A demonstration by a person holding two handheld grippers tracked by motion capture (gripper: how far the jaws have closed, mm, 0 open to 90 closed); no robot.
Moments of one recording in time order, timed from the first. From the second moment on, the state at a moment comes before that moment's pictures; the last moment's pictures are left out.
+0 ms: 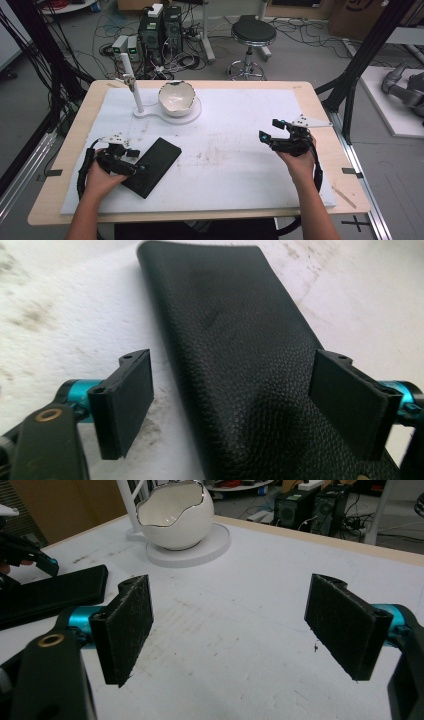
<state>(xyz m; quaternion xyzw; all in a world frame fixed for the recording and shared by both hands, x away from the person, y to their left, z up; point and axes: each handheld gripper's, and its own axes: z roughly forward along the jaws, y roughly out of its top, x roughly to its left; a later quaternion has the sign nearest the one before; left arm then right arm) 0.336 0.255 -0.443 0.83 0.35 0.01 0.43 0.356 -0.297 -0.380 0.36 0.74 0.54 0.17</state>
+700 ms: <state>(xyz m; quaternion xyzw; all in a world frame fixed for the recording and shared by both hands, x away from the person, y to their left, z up) 0.333 0.267 -0.448 0.79 0.40 -0.02 0.45 0.356 -0.300 -0.378 0.36 0.74 0.54 0.17</state>
